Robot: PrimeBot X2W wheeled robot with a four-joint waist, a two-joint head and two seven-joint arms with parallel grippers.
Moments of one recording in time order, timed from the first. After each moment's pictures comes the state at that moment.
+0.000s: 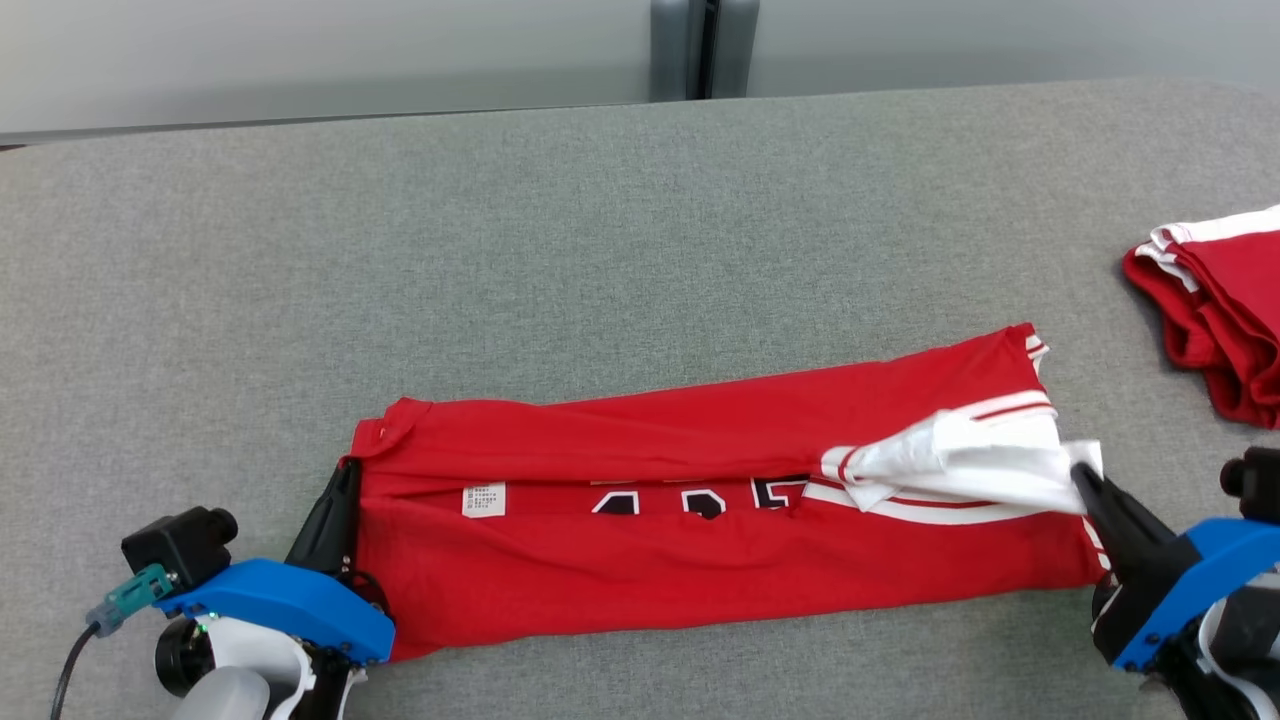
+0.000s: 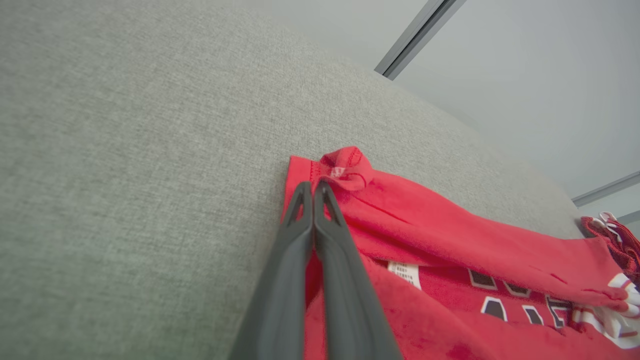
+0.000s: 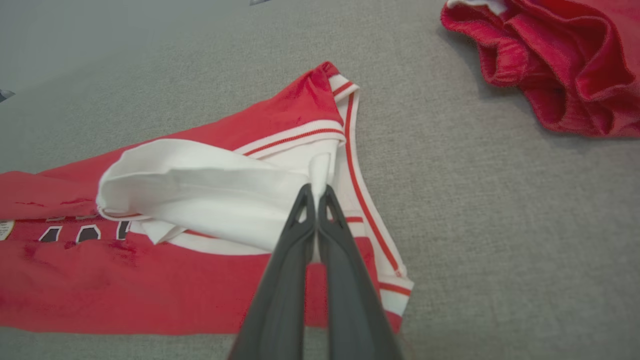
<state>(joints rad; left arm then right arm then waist) -0.20 0.33 -0.37 0.34 -0.92 -0.03 -0.11 -0.08 -0.13 -0.18 -0.04 0.42 0.13 0.49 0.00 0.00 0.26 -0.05</state>
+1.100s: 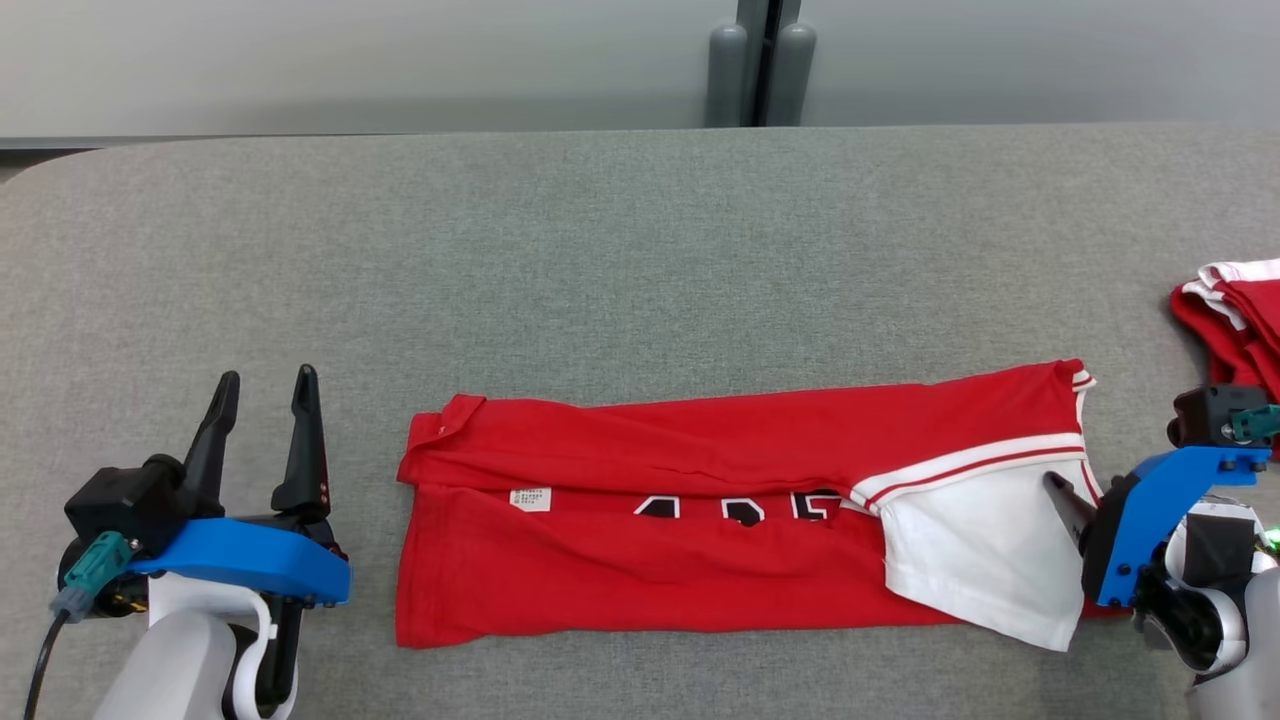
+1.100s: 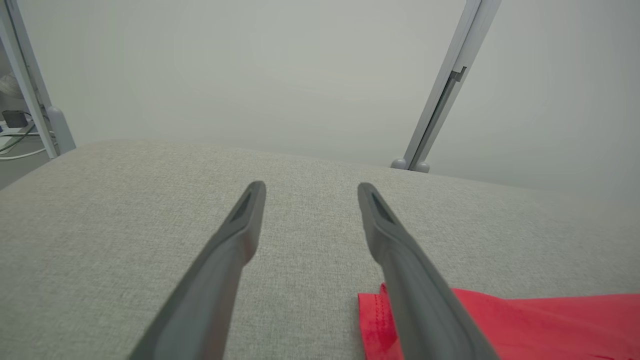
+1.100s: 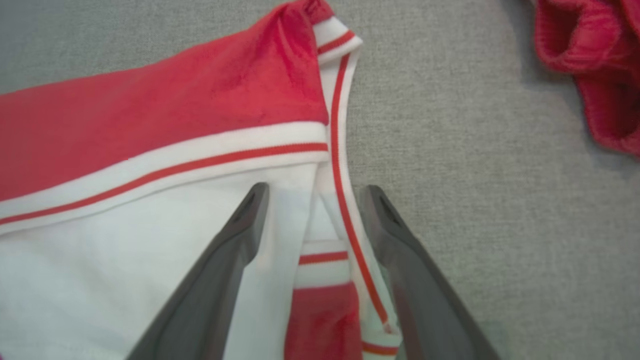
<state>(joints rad) -0.27 0.35 -0.29 0.35 -0.61 0.00 -0.26 -0.29 -0.16 -0.19 0.28 0.22 0.13 0.66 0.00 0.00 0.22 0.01</state>
